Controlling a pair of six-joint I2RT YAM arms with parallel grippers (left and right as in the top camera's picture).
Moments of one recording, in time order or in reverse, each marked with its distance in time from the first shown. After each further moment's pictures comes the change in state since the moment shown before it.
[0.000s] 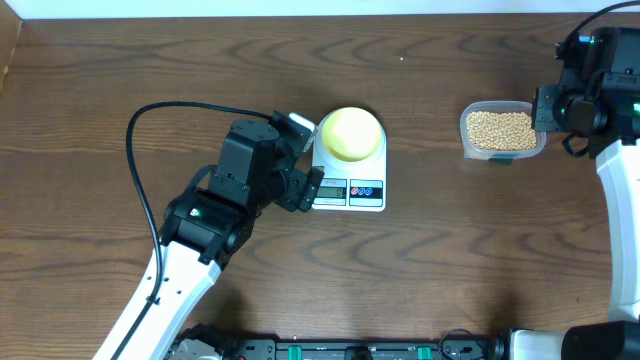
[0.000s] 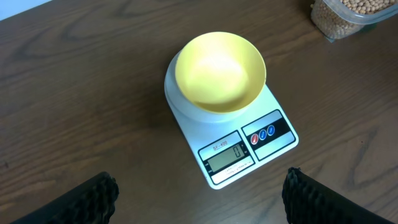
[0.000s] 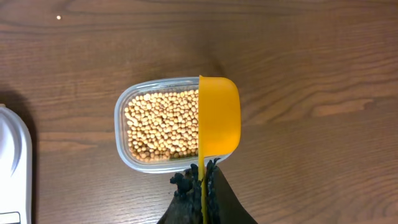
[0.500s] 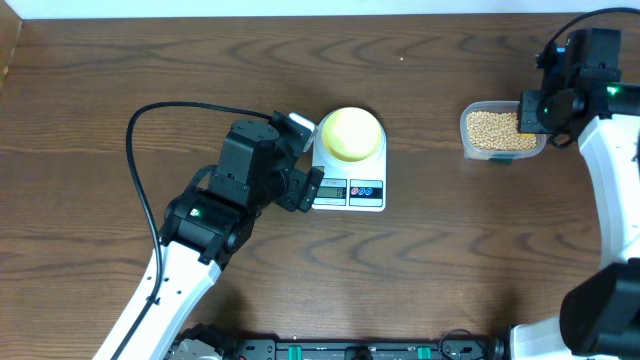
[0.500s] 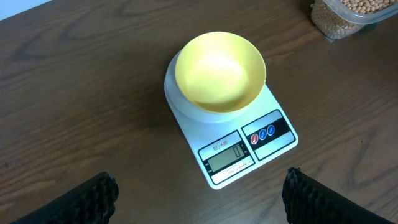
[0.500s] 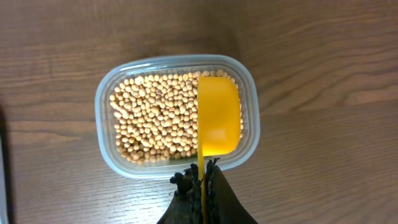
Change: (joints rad) left arm 0.000 0.000 0.000 0.000 0.000 0.000; right arm 0.000 0.148 -0.026 0.034 -0.011 0.000
